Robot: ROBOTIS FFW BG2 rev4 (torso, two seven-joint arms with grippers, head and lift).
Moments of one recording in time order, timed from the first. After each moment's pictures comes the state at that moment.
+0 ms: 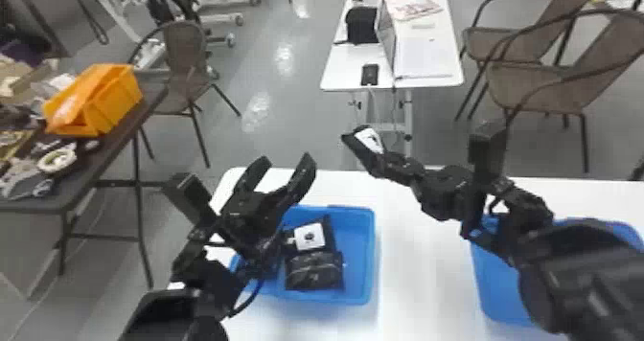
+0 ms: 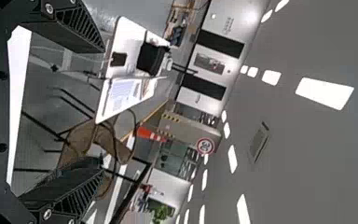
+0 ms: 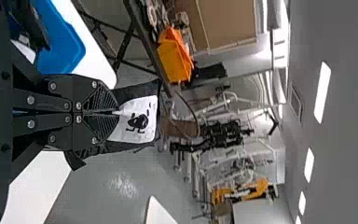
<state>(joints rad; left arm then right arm) 0.21 0.10 0.09 -1.86 0.46 0.13 -0.31 -0.25 -0.11 0.38 -1.38 -0.30 0.20 0.49</state>
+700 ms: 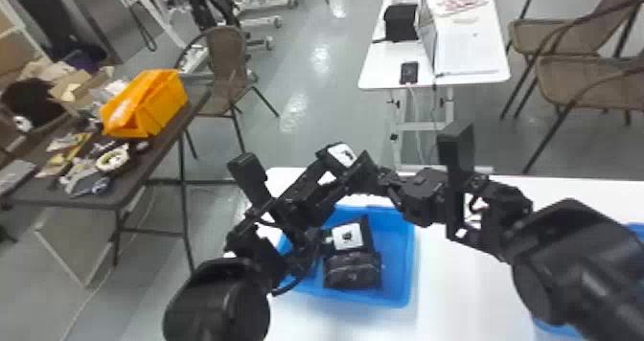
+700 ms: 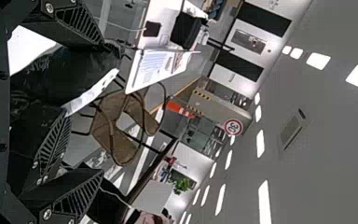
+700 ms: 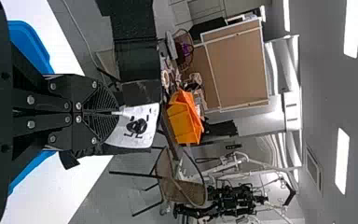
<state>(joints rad) 0.13 0.08 0.11 -1.85 0.51 0.39 -0.38 -0.42 -0.12 0.69 -1.26 -0.45 0.15 0.49</state>
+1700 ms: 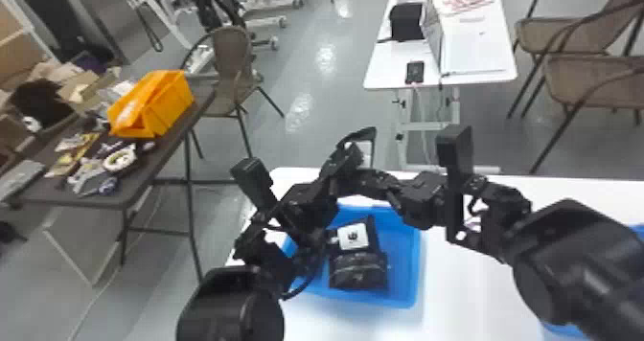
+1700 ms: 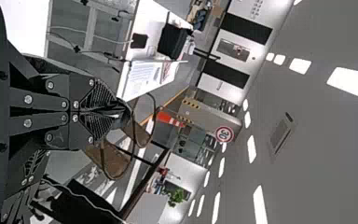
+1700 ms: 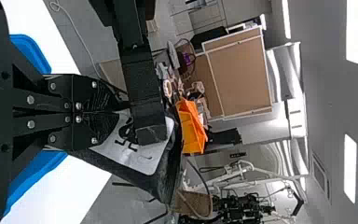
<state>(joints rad) 0.15 0.05 0.11 -1.85 0.43 0.27 -0.35 -0.45 -0.12 0.73 -1.23 -0.50 0.15 0.49</state>
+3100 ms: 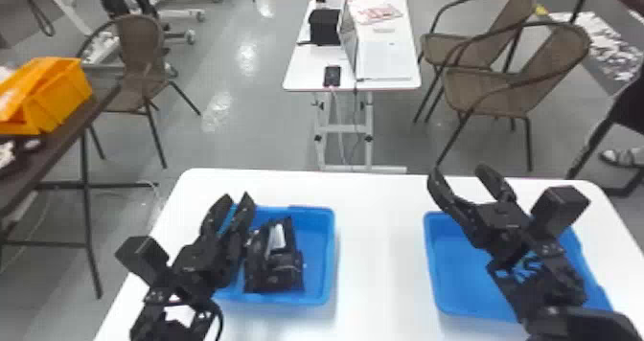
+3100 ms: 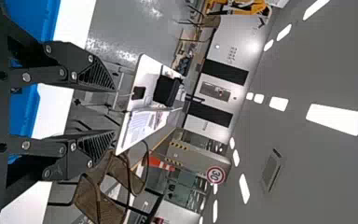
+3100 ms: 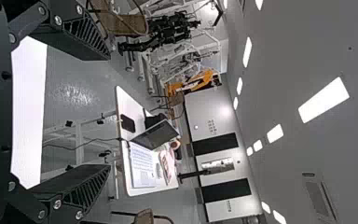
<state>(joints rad) 0.29 0.04 0.09 -1.65 0.37 -0.14 -0.28 0.04 -0.04 0.05 -1.45 -0.26 -0.13 0.29</state>
